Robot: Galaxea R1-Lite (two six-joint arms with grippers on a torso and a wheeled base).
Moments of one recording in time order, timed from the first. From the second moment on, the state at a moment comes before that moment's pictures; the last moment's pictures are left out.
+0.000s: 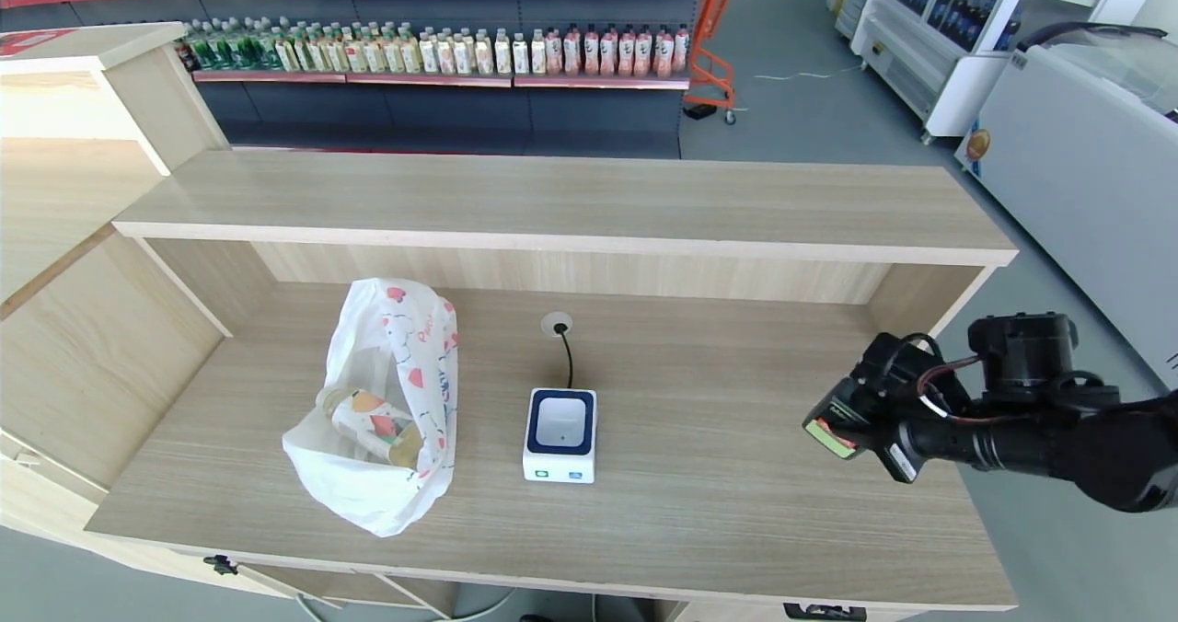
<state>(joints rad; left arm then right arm) 0.00 0.00 0.00 0.00 0.01 -0.01 0.05 1.85 -0.64 -0.63 0.33 -0.75</state>
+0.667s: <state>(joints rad) 0.00 0.00 0.00 0.00 0.01 -0.01 0.08 1.65 -0.44 -0.82 0.95 -2.17</state>
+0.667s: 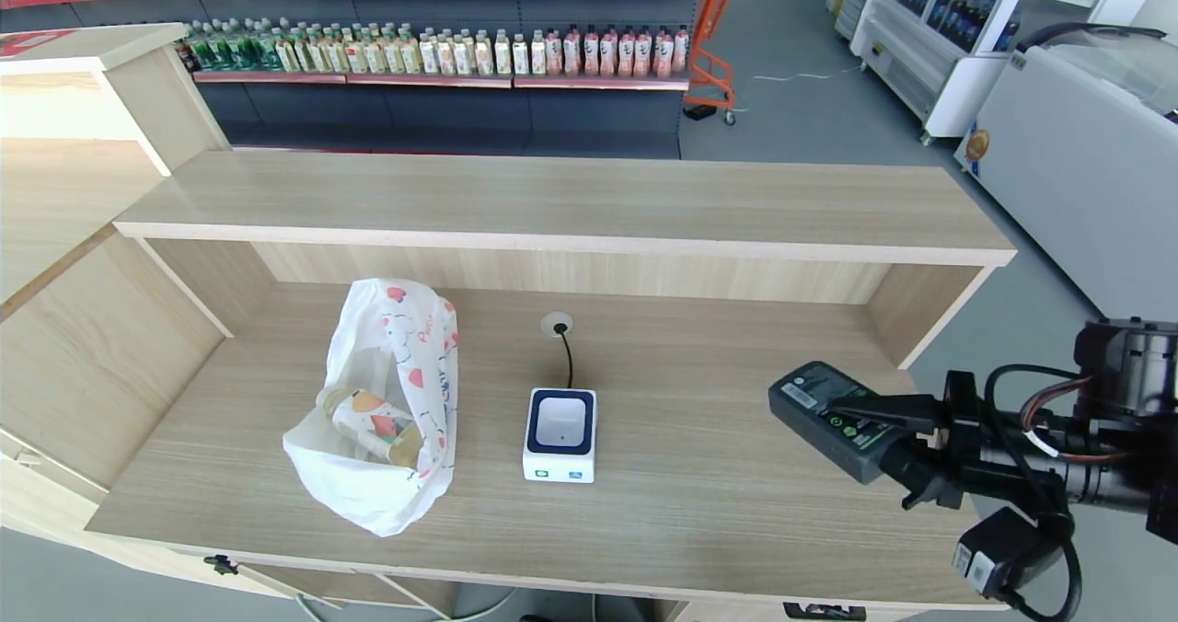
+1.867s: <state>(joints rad) 0.00 0.00 0.00 0.00 0.01 -0.01 0.43 1.76 -0.50 -0.83 1.09 -2.61</state>
